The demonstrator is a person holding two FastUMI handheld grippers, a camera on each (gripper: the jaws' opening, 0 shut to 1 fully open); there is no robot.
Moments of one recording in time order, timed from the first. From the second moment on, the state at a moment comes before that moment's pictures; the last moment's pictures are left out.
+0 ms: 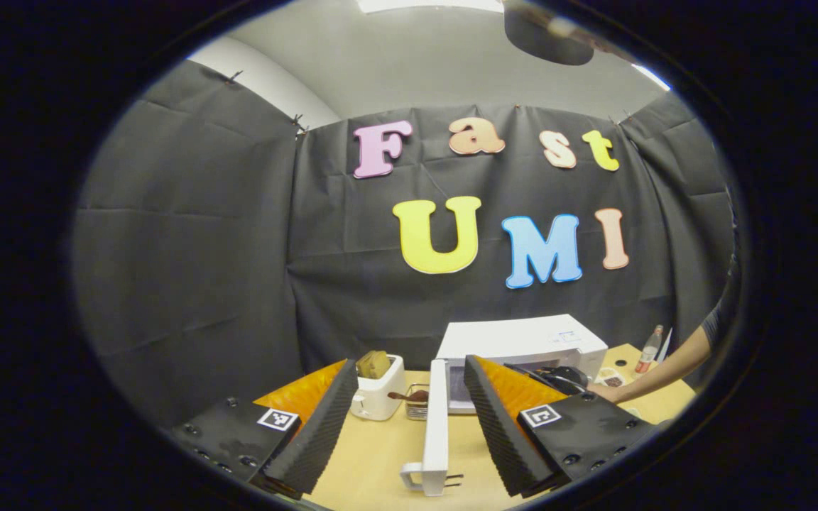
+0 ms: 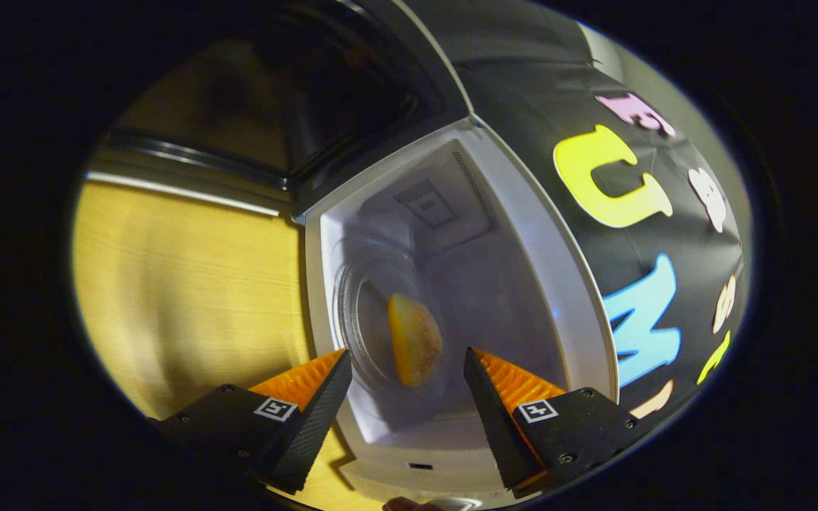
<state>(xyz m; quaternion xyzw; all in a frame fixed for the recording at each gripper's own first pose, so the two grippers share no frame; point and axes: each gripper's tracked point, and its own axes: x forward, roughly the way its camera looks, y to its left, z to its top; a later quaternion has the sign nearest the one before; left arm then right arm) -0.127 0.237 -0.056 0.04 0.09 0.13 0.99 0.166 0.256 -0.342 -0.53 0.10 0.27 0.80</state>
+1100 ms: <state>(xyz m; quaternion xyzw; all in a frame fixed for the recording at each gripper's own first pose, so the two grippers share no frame) -0.023 0.111 -0.064 -0.01 0.04 -0.10 0.99 0.023 0.083 -0.126 -0.09 0.13 0.05 0.99</state>
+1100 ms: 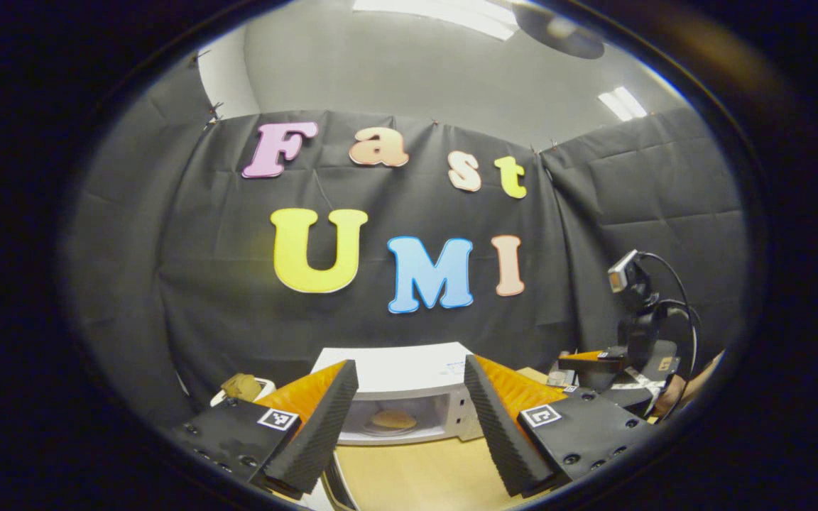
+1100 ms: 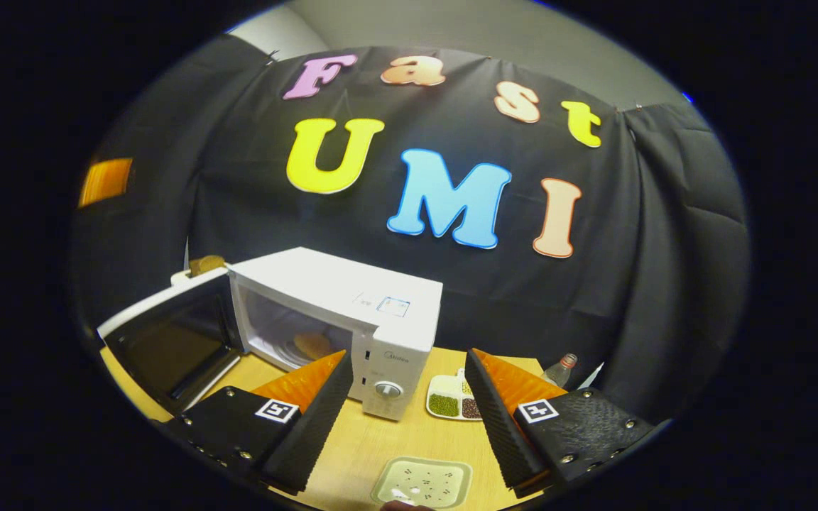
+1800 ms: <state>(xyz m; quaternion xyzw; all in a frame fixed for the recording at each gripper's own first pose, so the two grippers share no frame) -0.025 0.107 -0.069 0.01 0.05 -0.12 0.99 -0.012 0.075 -0.032 -0.04 0.02 -0.01 1.00</state>
